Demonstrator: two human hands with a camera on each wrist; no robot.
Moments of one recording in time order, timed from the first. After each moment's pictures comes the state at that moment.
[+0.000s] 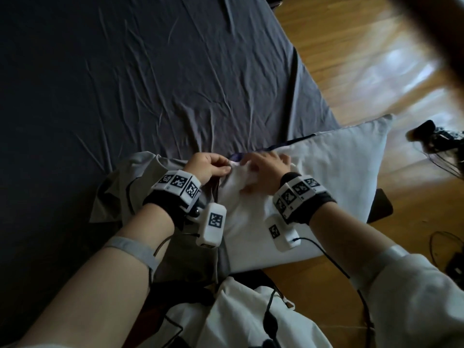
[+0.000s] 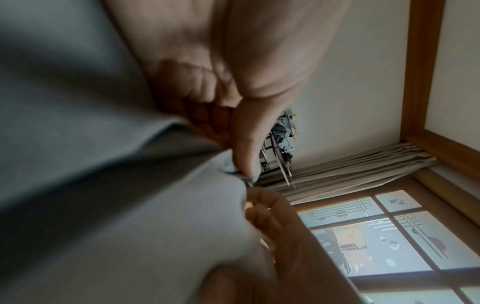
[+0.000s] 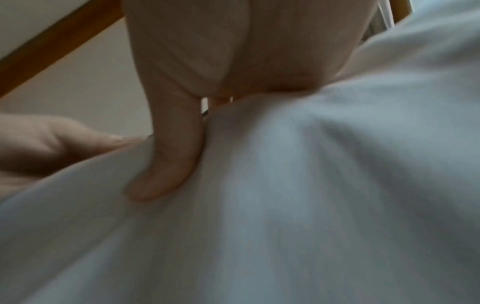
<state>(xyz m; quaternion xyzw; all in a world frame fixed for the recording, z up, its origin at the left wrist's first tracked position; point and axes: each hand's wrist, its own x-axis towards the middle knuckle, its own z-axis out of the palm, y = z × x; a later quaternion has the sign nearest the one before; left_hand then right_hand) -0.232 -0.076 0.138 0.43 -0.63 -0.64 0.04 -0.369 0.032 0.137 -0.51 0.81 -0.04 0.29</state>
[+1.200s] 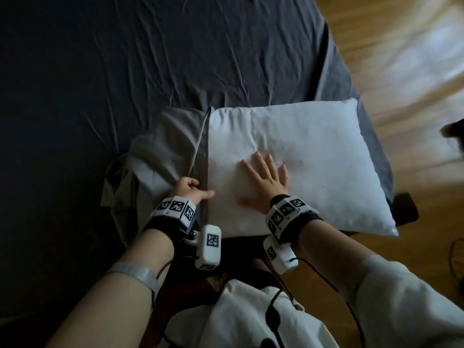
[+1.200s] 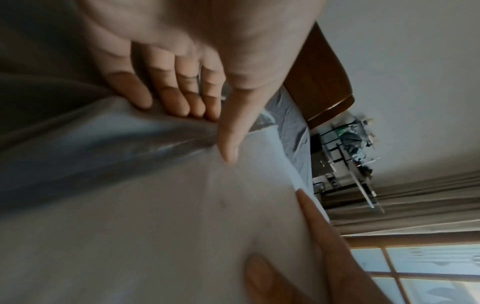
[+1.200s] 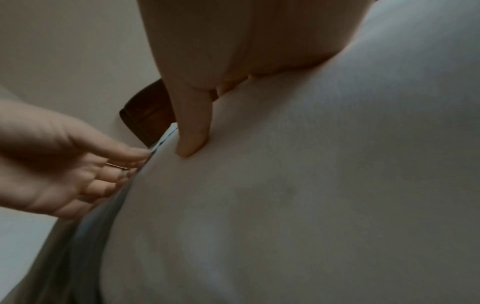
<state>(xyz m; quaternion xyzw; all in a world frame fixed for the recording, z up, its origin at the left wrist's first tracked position) -0.181 -0.071 0.073 0.69 -0.53 -0.49 -0.03 -0.341 0.034 0.064 -0.52 0.79 -0.01 0.33</state>
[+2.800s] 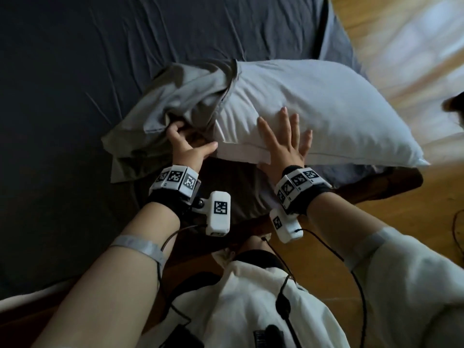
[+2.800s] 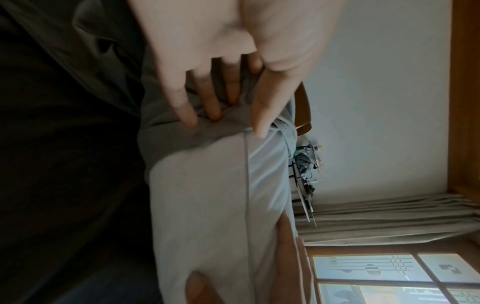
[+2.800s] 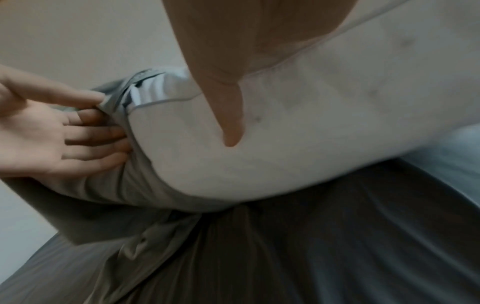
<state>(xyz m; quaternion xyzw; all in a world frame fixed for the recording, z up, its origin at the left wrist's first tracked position) -0.164 -0.051 0.110 0.56 -0.45 -0.64 0.29 -0.313 0.065 0.083 -0.48 0.85 -0.09 0.17</state>
